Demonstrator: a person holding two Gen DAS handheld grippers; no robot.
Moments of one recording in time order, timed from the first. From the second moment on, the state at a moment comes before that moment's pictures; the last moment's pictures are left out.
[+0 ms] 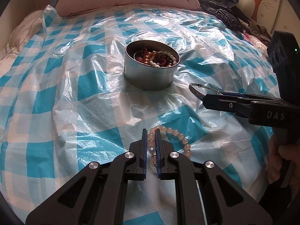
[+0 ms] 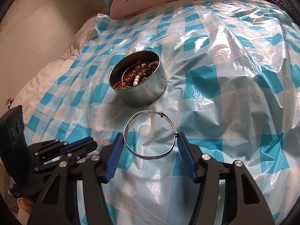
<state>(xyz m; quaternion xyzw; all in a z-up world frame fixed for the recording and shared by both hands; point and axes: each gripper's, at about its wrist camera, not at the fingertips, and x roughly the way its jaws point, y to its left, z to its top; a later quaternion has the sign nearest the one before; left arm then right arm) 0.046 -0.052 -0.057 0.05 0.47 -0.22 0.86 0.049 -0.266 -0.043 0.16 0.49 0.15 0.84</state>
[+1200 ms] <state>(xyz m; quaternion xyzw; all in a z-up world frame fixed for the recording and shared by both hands) 0.040 -0.034 -0.021 -0.04 0.40 -0.25 0.88 0.048 -0.300 -0.039 0.35 0.44 0.22 0.79</state>
